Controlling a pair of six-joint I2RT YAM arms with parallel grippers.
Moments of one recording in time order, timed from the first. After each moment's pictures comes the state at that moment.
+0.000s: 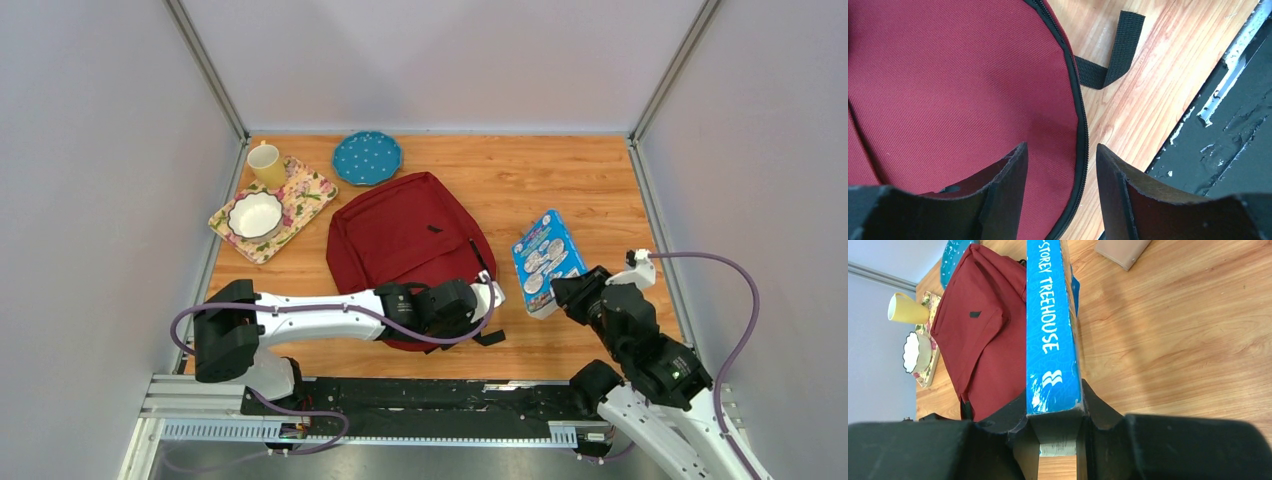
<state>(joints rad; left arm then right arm) -1.28 1.51 1.02 -0.41 -0.19 -0.07 0.62 0.31 0.67 -0.81 0.41 0.93</state>
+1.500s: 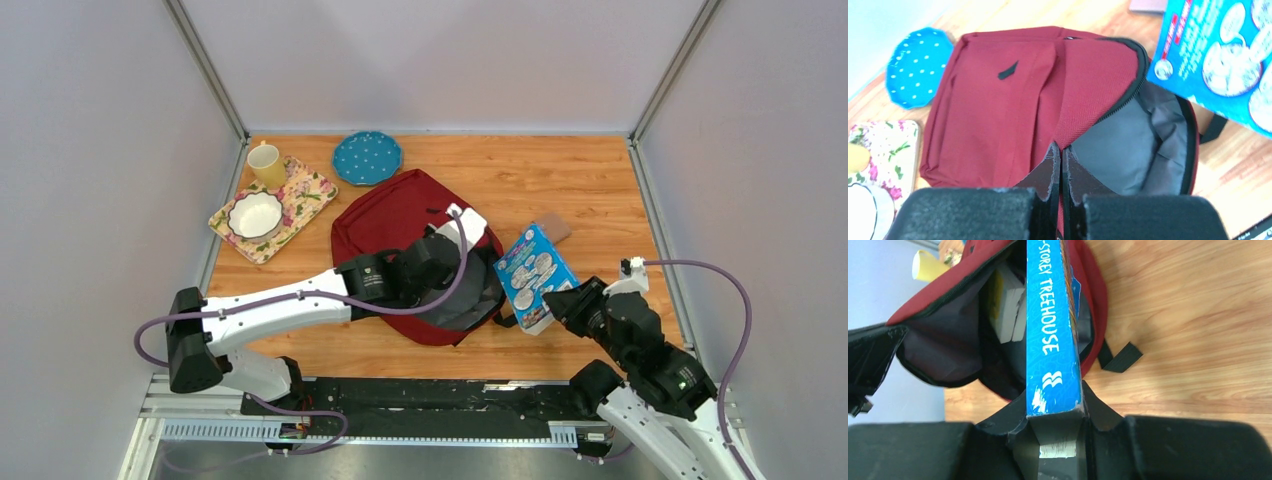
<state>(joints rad) -1.21 1.37 1.22 -0.41 -0.62 -0.05 0.62 0.25 0.65 -0.88 0.25 0.97</state>
